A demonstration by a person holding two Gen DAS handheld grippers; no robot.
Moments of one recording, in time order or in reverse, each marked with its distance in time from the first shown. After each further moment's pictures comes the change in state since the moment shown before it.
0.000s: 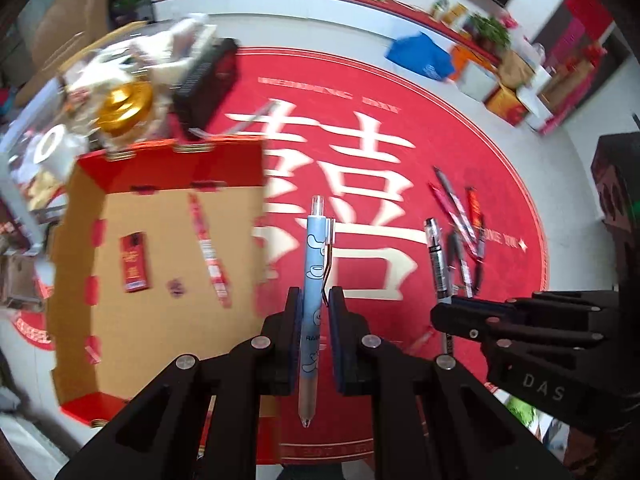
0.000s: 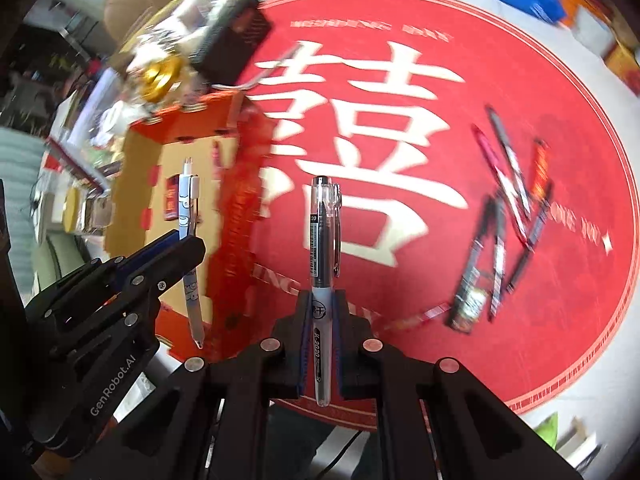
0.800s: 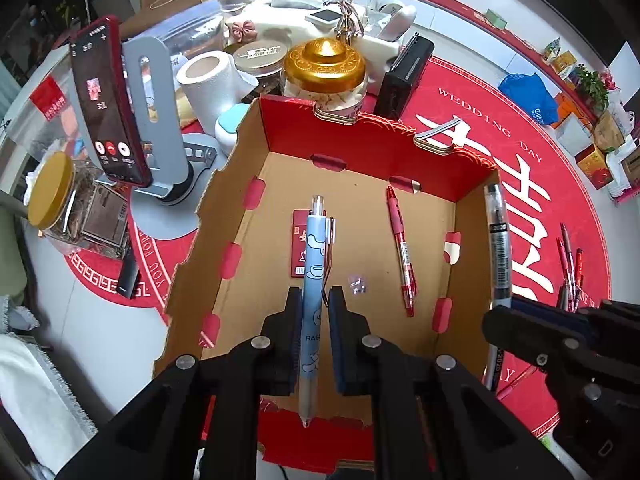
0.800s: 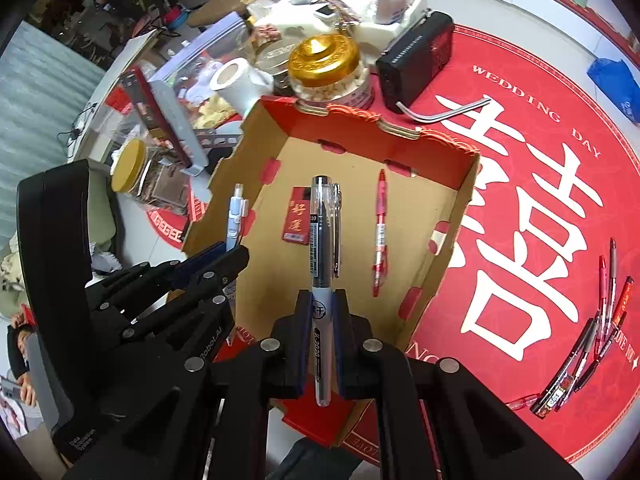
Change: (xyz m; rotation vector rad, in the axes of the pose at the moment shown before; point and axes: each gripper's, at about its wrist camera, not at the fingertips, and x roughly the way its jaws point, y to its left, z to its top) left arm -0.008 0.143 -0.007 -0.250 0.016 0.216; right arm 0.039 0.148 0.038 -0.248 -0.016 0.057
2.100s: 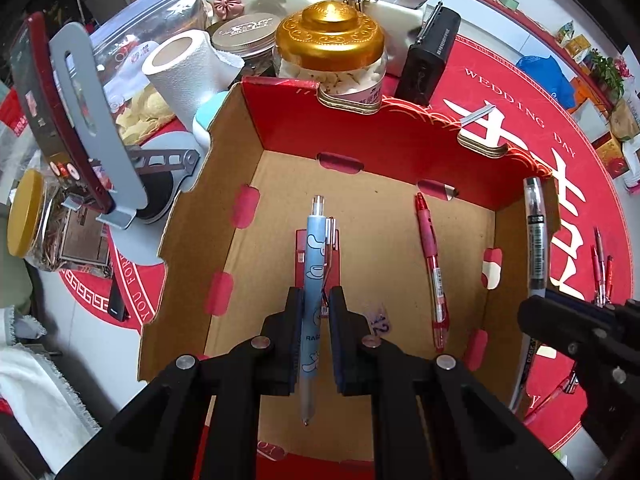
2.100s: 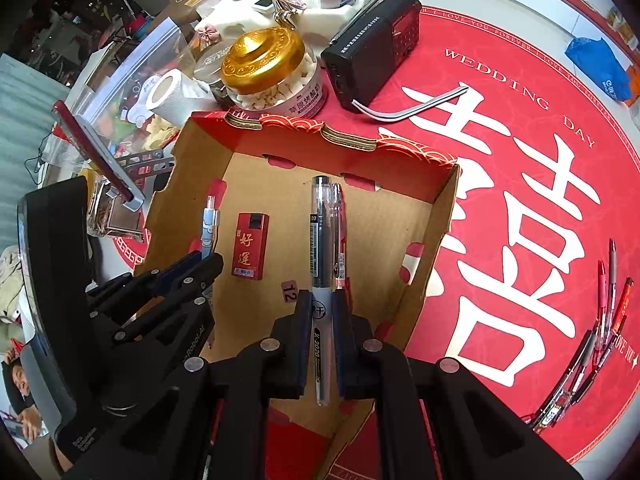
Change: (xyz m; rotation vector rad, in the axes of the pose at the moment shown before) left arm 0.061 0.000 0.032 0.033 0.065 0.045; right arm 0.041 -0.033 0.035 0.076 0.019 -0.061
